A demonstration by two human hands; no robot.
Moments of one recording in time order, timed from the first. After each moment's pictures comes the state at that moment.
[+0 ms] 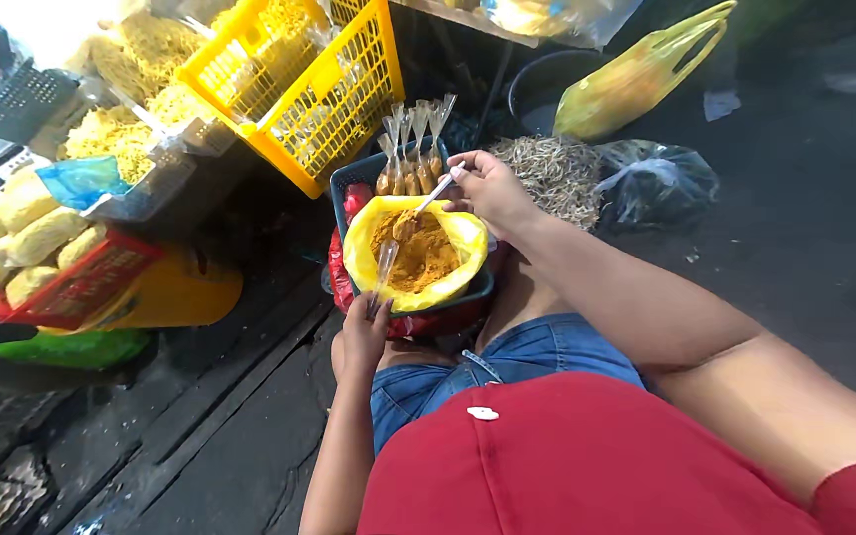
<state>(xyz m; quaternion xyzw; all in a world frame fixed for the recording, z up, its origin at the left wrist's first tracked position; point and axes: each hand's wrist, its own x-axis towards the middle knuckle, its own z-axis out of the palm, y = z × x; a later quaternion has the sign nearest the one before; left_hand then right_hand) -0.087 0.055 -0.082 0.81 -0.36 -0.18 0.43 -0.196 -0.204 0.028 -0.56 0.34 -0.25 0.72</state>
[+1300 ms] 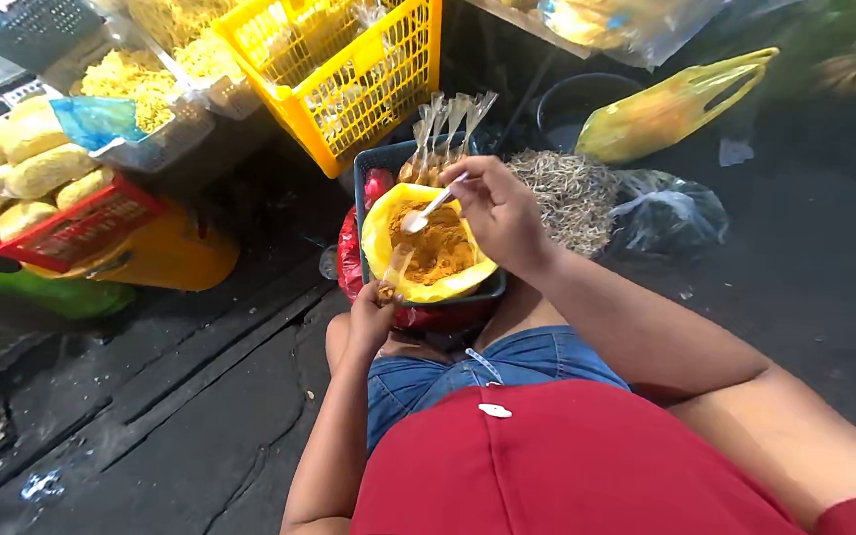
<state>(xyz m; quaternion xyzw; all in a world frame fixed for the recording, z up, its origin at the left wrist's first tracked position) -0.085 0.058 -0.068 0.80 -0.28 -0.28 0.46 -0.195 -0.153 0.042 -0.83 0.08 -0.38 0.39</state>
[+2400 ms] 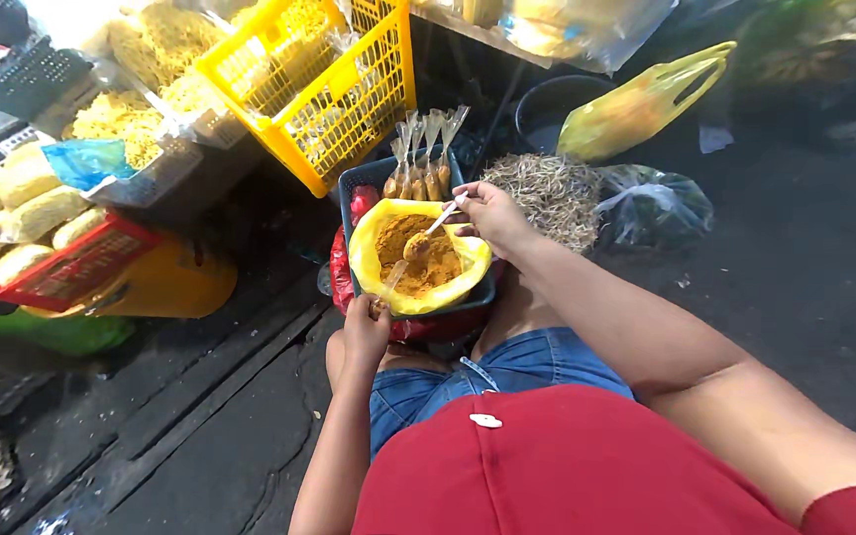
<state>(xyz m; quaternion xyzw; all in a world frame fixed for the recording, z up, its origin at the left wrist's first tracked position) -0.091 0.049 -0.071 0.87 -0.32 -0.17 0.35 -0.196 -0.200 0.003 -0.57 0.38 -0.18 0.71</state>
